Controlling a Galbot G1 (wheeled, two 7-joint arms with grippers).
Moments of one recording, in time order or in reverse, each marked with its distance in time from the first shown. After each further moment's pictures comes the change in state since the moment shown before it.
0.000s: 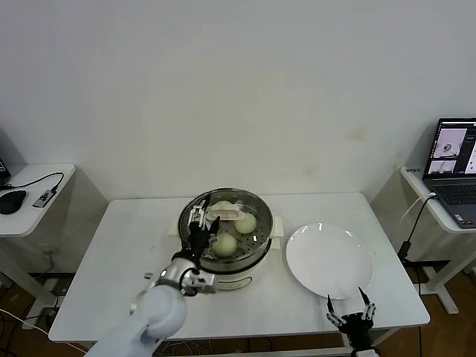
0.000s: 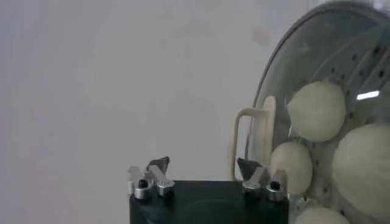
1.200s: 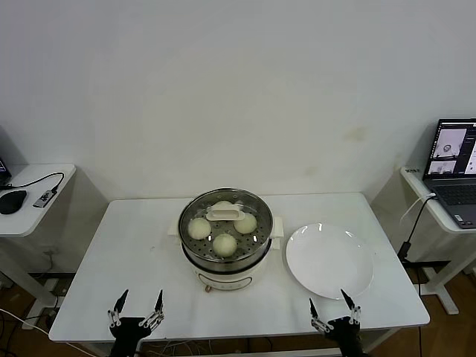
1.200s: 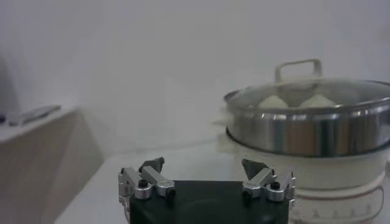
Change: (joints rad) left arm 0.799 -0.193 -0.528 -0.096 -1.133 -0.446 -0.256; right arm -0.116 -0.094 -0.119 0.138 0.226 -0.040 -0.045
